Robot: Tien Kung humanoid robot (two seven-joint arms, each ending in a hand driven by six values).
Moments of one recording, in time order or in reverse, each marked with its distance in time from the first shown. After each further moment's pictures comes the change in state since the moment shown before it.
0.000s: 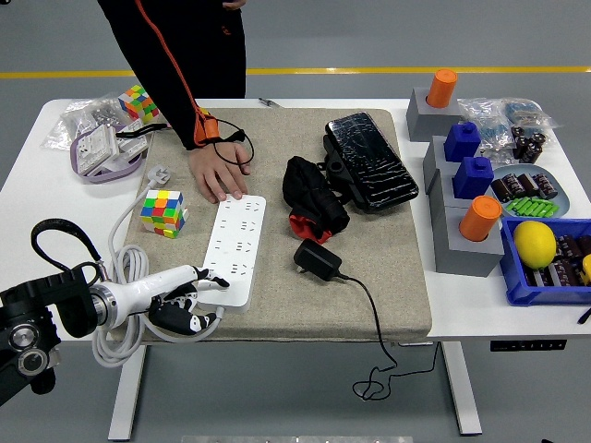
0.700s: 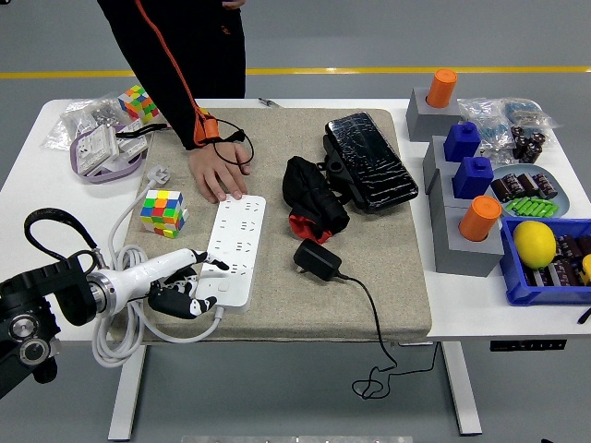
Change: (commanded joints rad) left arm 0.001 -0.011 -0.047 -0.008 0.013 0.010 -0.017; right arm 0.003 0.000 0.003 0.000 -0.002 0.000 0.000
